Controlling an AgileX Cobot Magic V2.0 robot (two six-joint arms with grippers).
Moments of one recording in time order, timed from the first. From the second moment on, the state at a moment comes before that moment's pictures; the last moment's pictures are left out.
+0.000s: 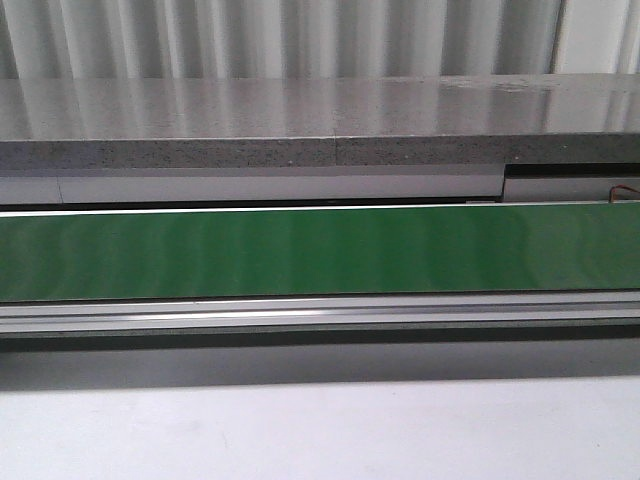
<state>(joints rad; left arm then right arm) -0.07 0.00 0.00 0.21 0.04 -0.13 -0.14 0.47 -0.54 0.18 0.61 -0.14</state>
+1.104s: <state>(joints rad) -0.07 0.00 0.00 0.21 0.04 -0.13 -0.08 0.31 -0.32 0.04 0.34 0.02</state>
